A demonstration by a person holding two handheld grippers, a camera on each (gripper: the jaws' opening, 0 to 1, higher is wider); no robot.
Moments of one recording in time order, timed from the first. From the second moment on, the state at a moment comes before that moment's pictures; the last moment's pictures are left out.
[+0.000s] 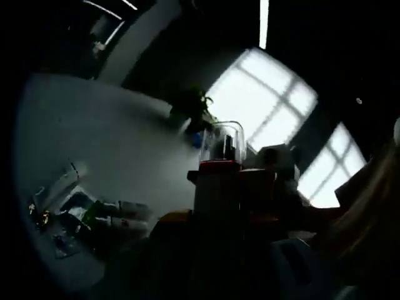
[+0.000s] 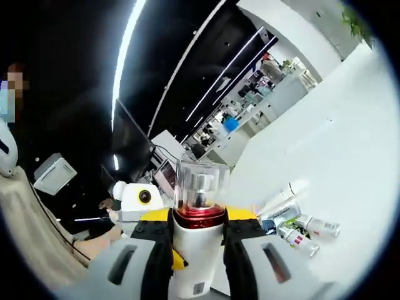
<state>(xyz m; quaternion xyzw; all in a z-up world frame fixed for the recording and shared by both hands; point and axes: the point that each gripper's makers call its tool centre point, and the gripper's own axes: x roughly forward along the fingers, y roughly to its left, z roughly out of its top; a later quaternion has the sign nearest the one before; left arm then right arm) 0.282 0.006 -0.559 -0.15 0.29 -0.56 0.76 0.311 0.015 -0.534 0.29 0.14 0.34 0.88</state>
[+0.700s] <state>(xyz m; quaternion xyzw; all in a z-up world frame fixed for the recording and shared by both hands) 0.308 0.009 -0.563 0.12 0.20 -0.39 0.89 0.322 0.009 -0.528 0.18 0.15 0.19 0.95</state>
